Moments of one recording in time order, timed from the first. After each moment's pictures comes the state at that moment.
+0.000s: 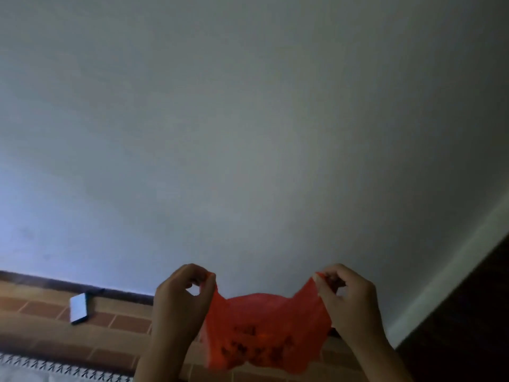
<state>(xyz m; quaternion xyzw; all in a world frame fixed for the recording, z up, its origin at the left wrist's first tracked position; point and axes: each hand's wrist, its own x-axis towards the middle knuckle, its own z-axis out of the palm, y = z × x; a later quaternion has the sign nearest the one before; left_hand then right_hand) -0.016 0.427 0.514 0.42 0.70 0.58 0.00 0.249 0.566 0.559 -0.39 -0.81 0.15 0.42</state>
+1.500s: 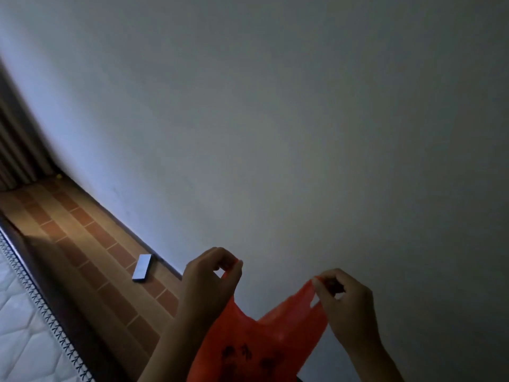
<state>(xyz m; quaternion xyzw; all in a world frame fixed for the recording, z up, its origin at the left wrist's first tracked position) -0.226 0.781 0.454 0.28 0.81 0.51 -0.07 -0.059 0.995 0.460 -0.25 -0.86 0.33 0.29</state>
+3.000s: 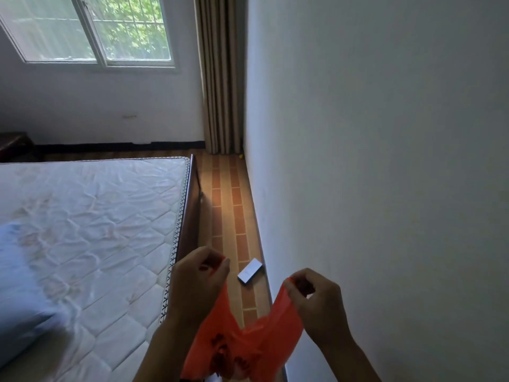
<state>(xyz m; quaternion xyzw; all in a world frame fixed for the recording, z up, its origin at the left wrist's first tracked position) -0.480 0.680 0.451 -0.11 0.86 0.43 -0.25 -0.522 0.920 0.424 0.13 -0.88 0.46 0.05</state>
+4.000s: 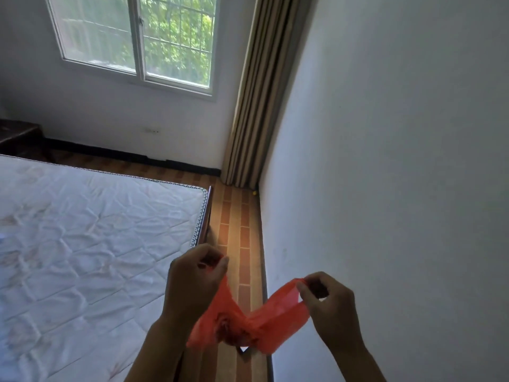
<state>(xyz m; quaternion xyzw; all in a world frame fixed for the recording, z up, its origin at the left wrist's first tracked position) -0.652 0.451 0.467 -0.14 0.81 0.47 -0.33 -0.726 0.712 0.471 0.18 -0.88 0.43 0.08</state>
